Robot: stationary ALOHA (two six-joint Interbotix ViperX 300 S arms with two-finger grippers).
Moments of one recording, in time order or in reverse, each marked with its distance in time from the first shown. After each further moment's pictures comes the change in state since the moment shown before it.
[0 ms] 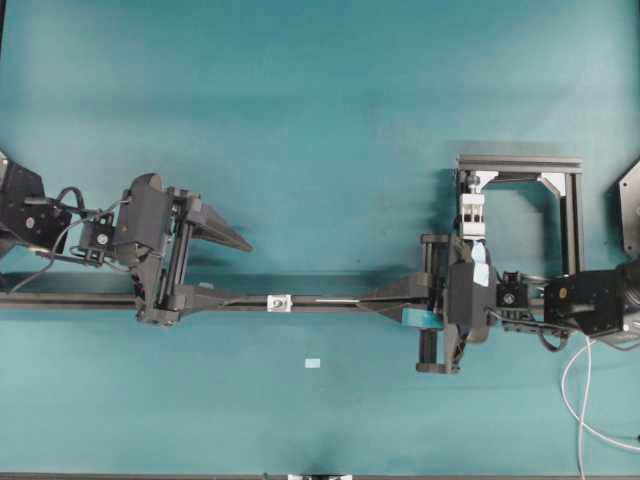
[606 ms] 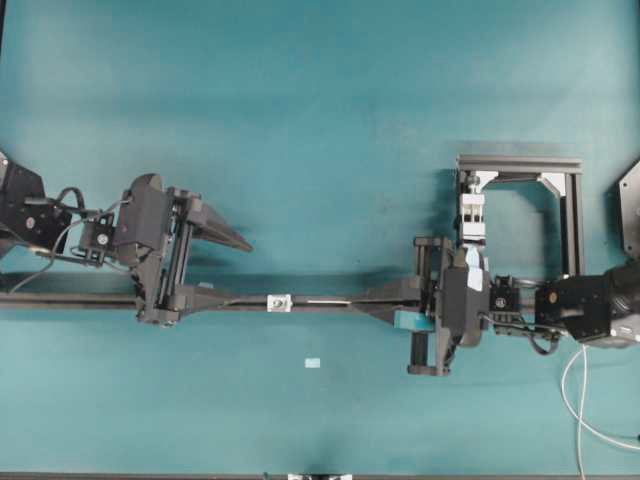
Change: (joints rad) left arm 0.000 0.000 -0.002 0.000 -0.002 0.000; right arm 0.000 0.037 -0.029 0.000 -0.029 0.002
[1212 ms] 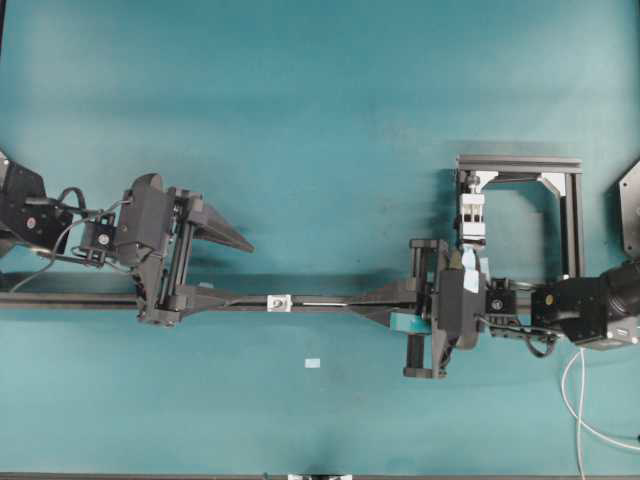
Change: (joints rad) left arm 0.000 0.000 -0.003 0.000 0.002 0.002; right arm 0.000 0.003 -0.018 0.002 0.002 0.000
